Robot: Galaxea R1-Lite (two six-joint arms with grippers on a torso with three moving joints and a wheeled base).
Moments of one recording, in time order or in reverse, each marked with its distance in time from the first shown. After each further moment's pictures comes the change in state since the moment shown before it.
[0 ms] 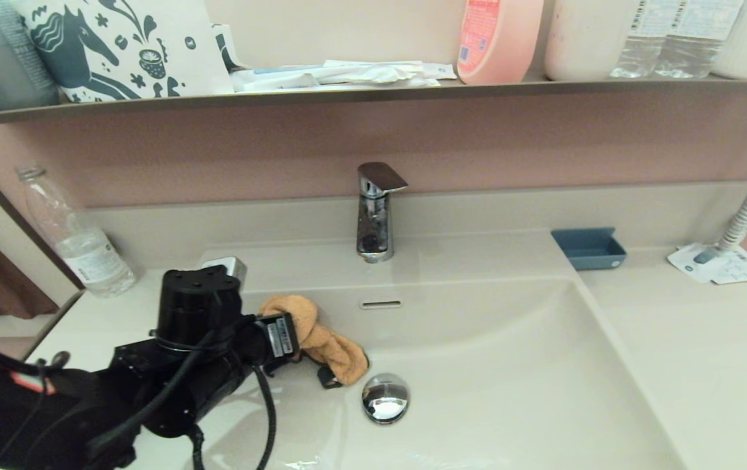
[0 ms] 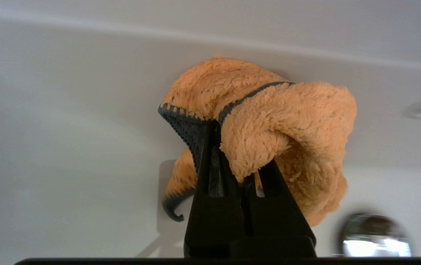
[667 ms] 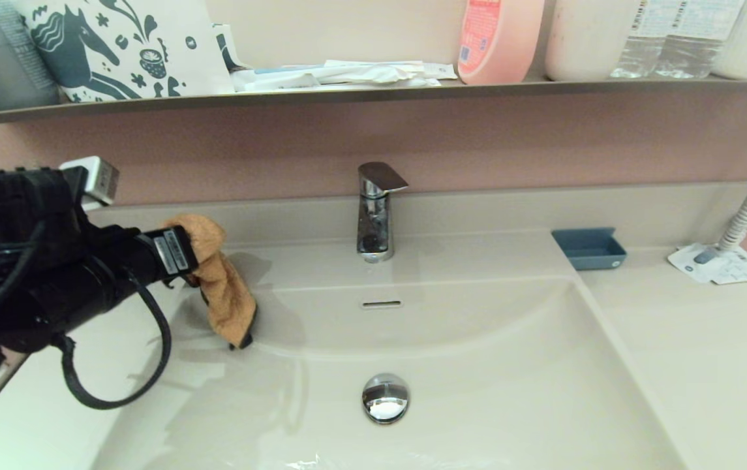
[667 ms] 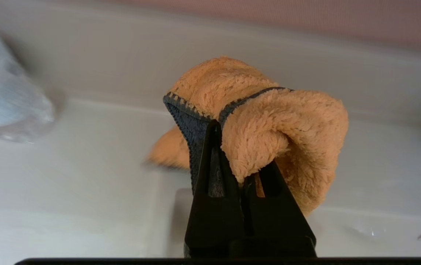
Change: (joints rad) left arm 0.324 -0.229 -0.246 0.241 -0.162 0.204; right arm 0.000 0.000 0.000 0.000 0.000 0.000
